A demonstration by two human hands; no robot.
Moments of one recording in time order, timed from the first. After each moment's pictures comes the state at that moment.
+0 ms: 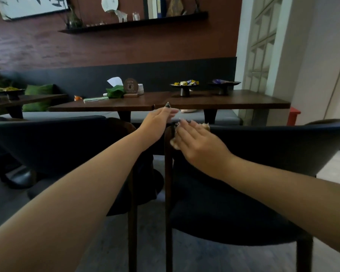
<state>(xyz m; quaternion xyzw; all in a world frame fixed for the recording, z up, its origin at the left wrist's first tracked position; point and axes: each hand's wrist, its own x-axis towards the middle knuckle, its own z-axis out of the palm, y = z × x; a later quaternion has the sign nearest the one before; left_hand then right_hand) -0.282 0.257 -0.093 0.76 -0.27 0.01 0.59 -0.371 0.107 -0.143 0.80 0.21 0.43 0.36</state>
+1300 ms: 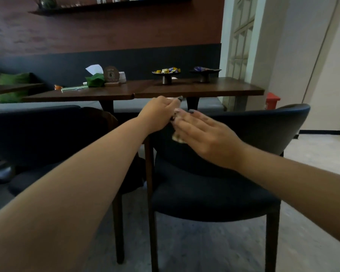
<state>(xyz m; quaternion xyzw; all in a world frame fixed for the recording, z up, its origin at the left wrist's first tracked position) -0.310 0.194 -0.084 0.86 -0.34 0.08 0.37 -0.426 0.036 -0.139 0.78 0.30 0.47 0.29</state>
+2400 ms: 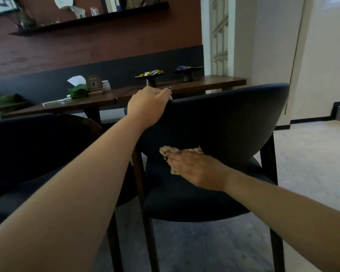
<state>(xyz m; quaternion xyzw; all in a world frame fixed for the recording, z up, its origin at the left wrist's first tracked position) -0.336 0.159 -0.089 0.86 -0.32 0.18 0.35 -0.414 0.003 -0.251 0.79 0.33 0.43 0.29</state>
